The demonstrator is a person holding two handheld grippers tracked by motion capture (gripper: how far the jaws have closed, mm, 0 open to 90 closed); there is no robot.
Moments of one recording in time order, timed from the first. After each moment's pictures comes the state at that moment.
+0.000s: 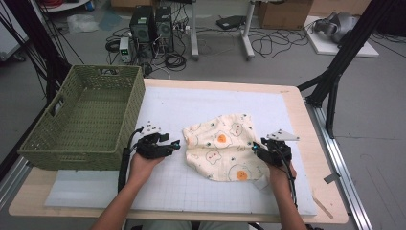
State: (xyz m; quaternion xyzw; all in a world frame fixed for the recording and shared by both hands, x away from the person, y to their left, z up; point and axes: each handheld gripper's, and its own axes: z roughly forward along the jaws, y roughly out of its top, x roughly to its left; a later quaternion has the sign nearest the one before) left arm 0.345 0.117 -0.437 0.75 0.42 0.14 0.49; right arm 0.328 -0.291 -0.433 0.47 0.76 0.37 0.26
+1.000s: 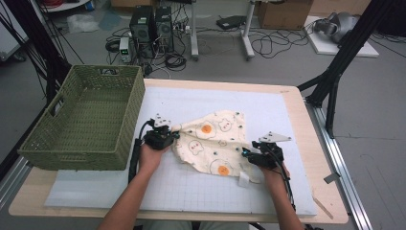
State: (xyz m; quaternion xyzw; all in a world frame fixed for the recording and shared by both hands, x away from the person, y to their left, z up) left arm 0.381 0.116 -0.441 0.76 0.45 0.19 0.43; right arm 0.334 -0.269 -0.447 0.43 0.79 0.40 0.19
